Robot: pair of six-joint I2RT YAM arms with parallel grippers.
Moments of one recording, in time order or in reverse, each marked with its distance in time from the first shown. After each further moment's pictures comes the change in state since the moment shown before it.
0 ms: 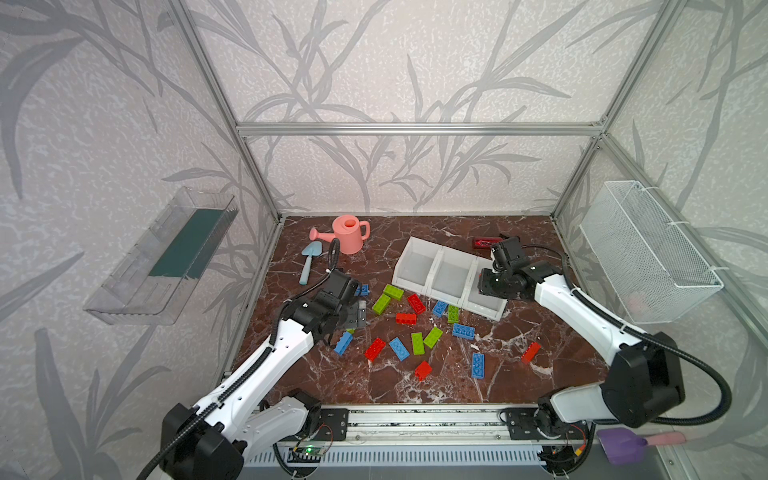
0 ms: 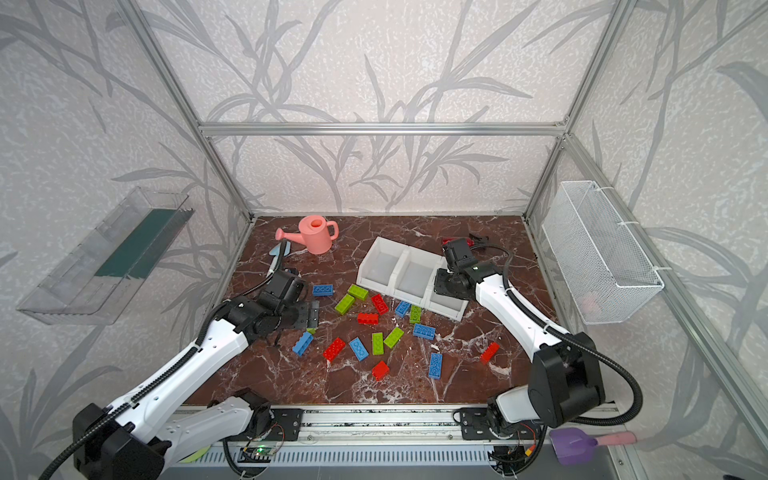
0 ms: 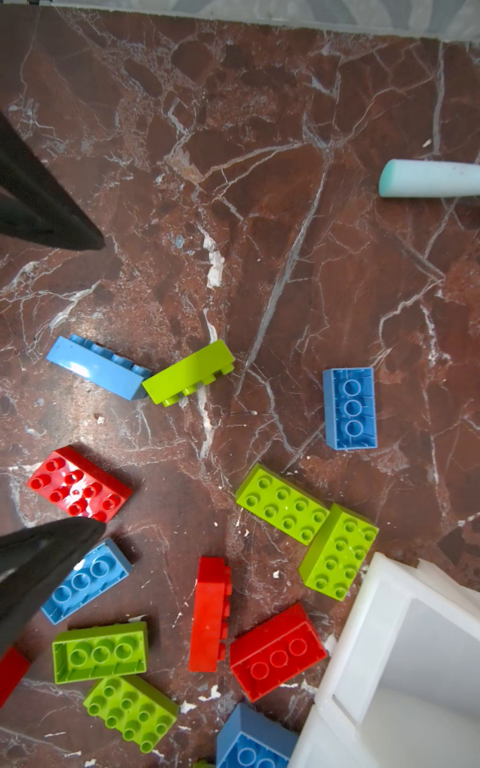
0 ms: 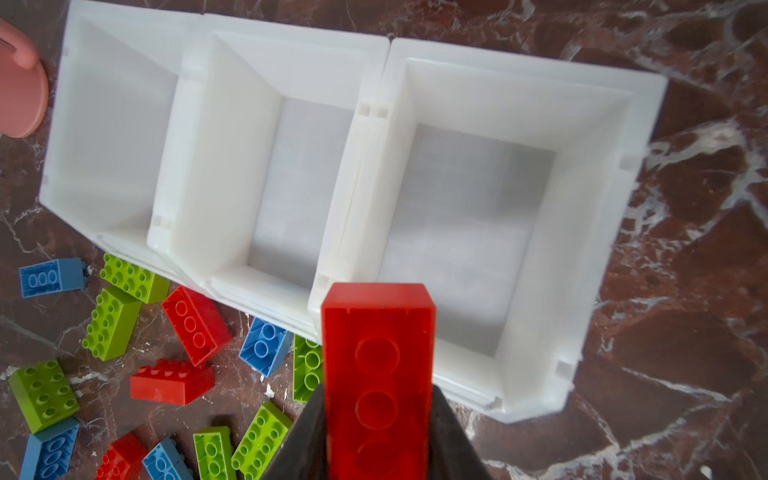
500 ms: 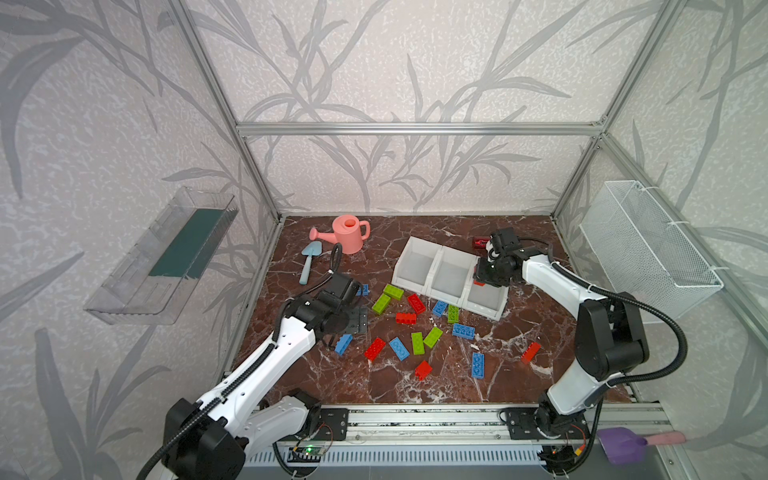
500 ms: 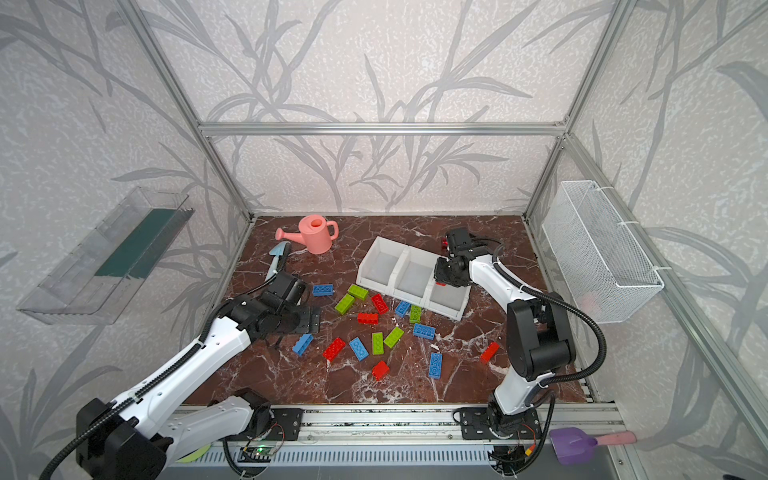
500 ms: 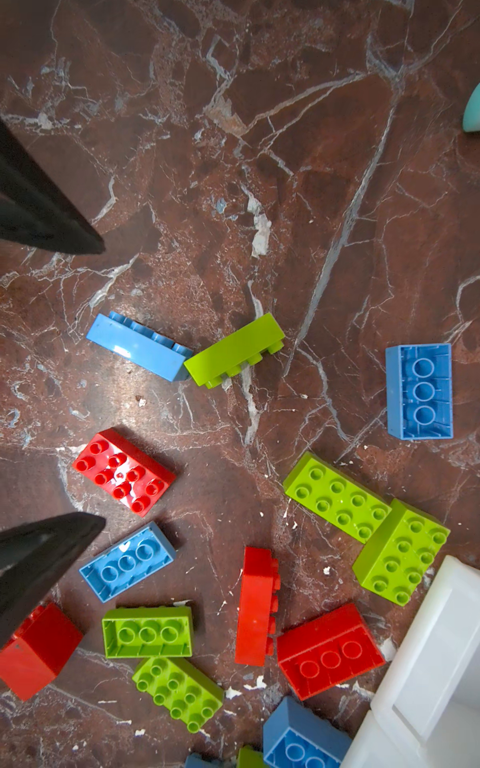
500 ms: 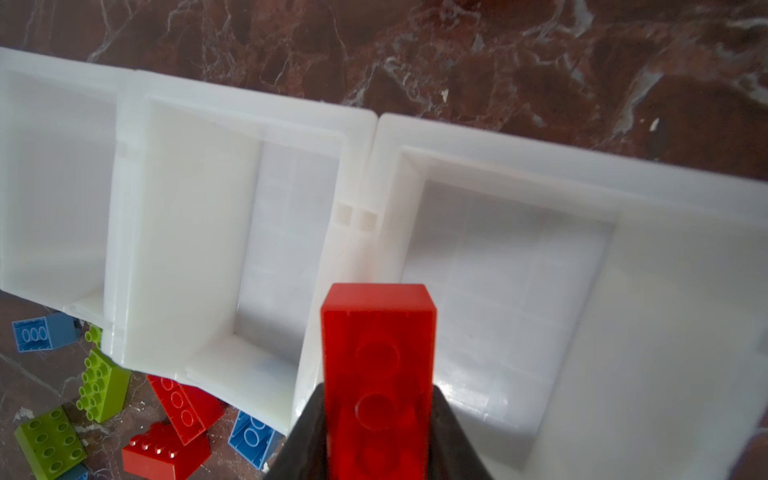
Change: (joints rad) left arm -0.005 0.014 0.001 -0.061 0.086 -0.049; right arm -0.086 0.227 0.120 0.087 -0.108 -0.042
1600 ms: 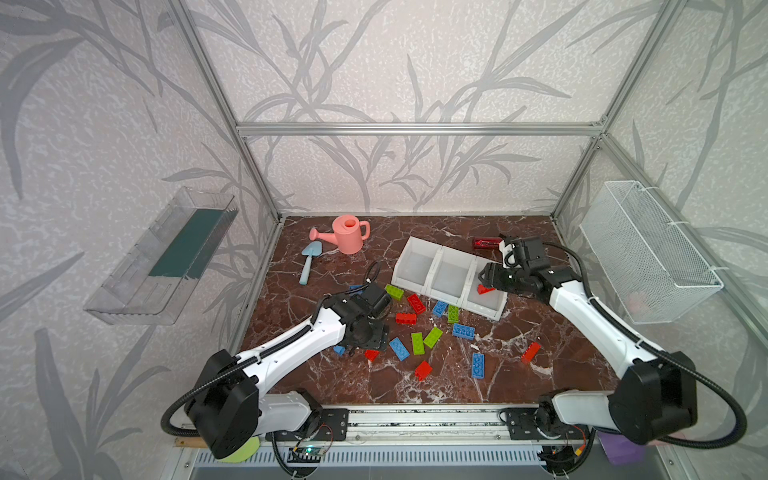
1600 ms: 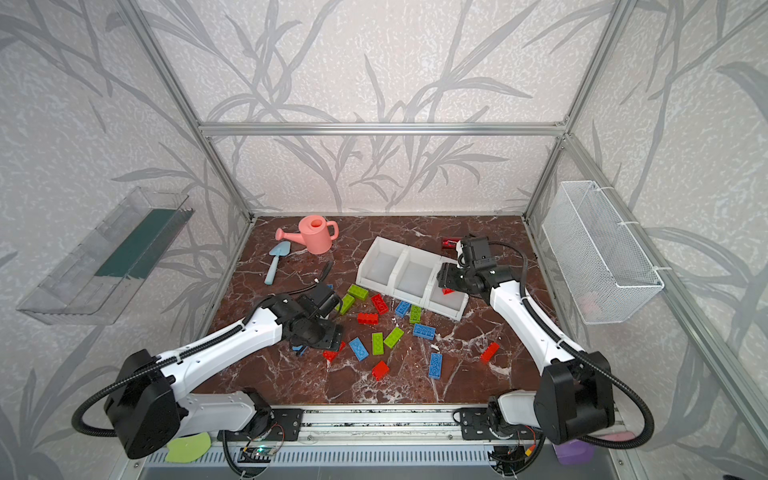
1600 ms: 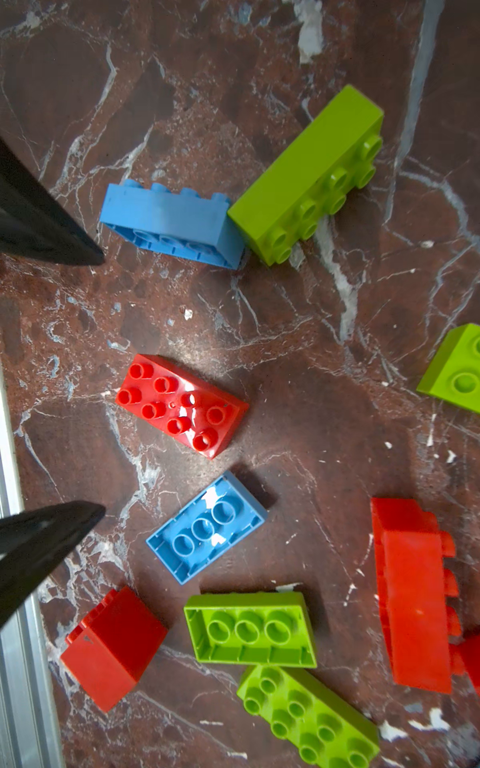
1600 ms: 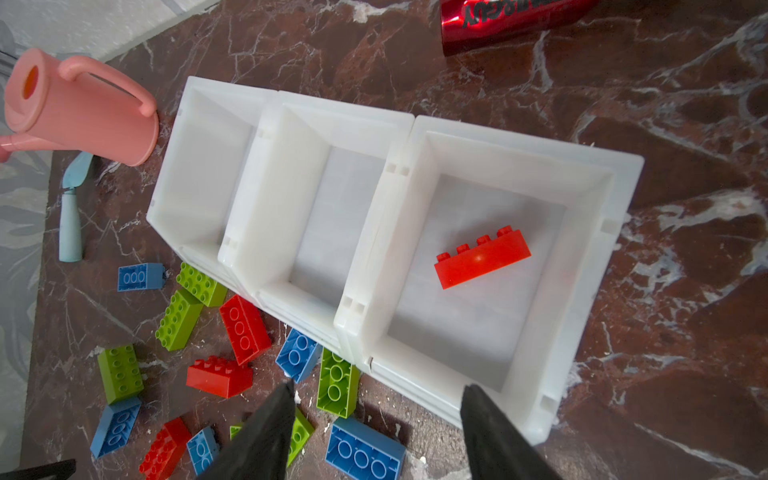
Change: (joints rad) left arm -0.226 0.227 0.000 0.010 0.091 -0.065; right arm -0.008 -0.404 -0.225 0.023 -0.035 -0.042
